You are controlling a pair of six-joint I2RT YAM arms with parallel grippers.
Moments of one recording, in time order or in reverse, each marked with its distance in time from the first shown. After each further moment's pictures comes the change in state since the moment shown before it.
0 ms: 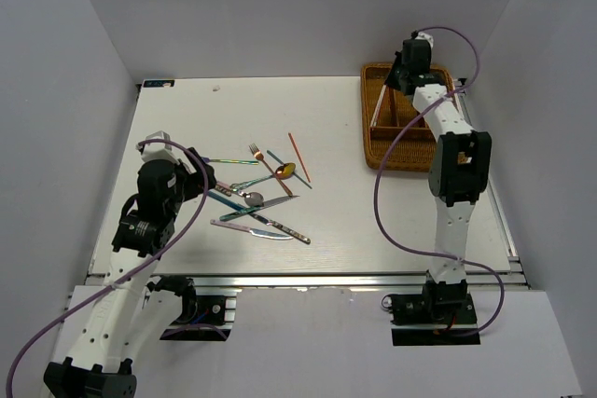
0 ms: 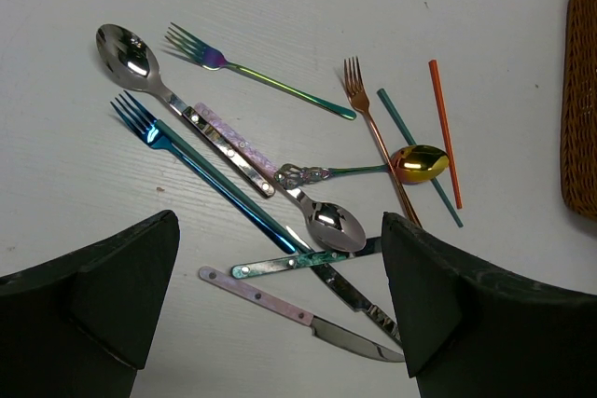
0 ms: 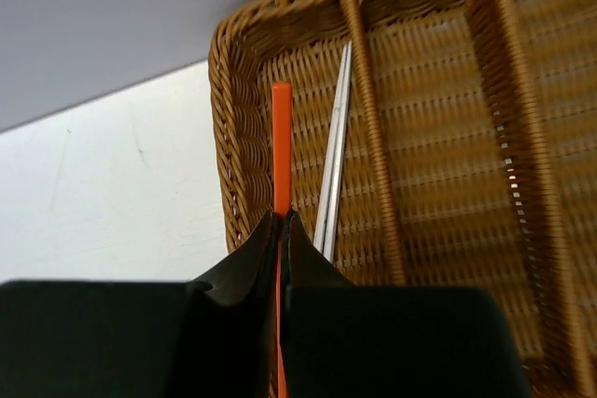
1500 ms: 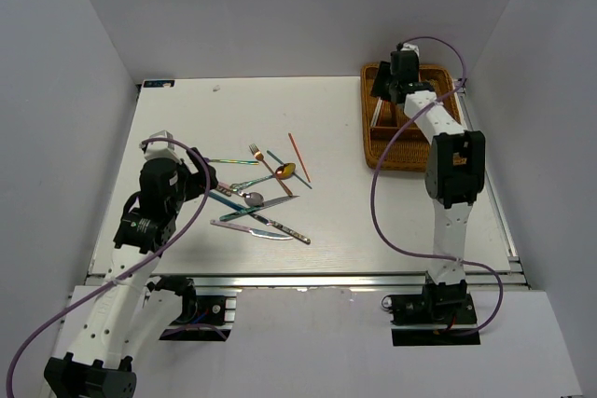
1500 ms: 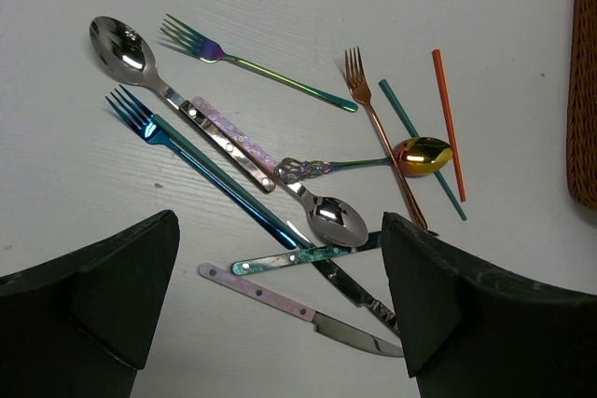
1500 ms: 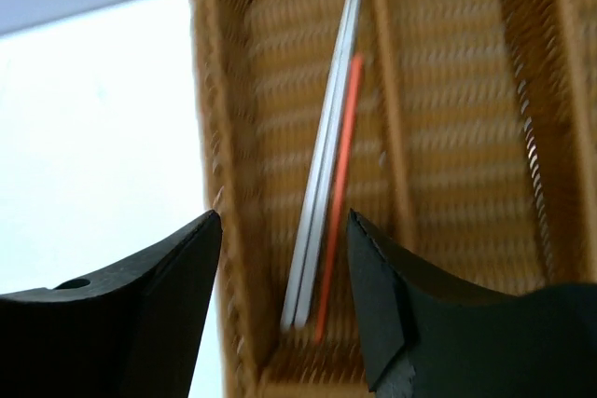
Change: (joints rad) left arm 0.000 0.026 0.000 0.000 0.014 0.007; right arm 0.042 0.036 -0.057 0.022 0.031 -0.084
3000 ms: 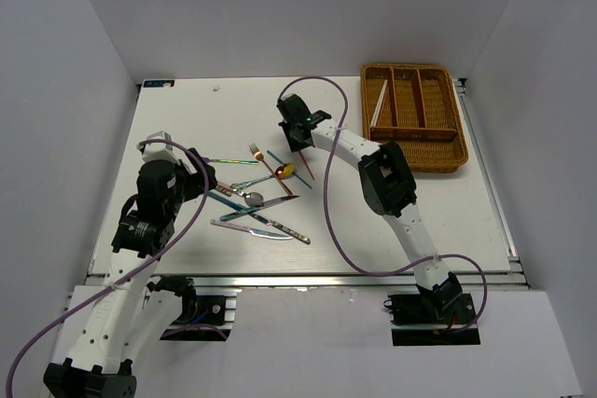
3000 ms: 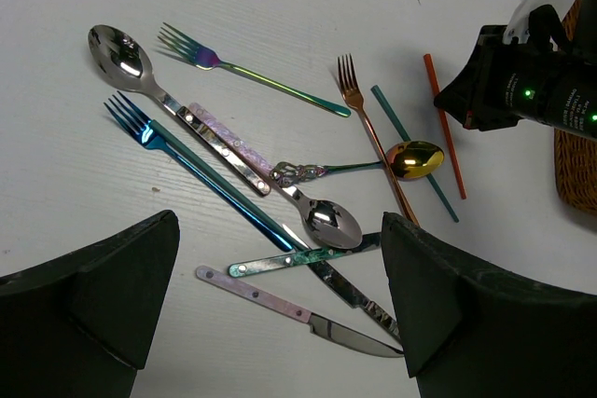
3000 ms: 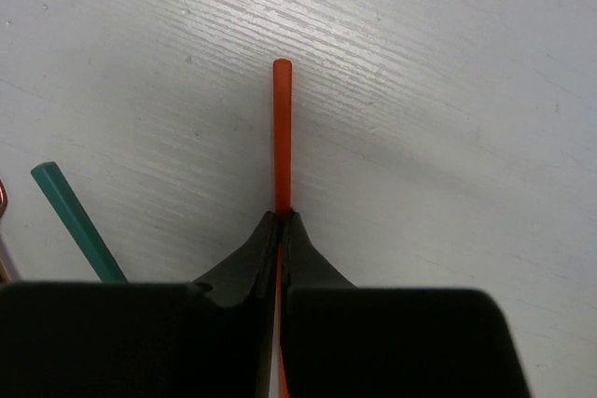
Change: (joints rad) left arm 0.000 -0.028 0.000 0.000 0.003 0.000; right arm 0.520 0.231 0.174 -0.293 0.085 -0.159
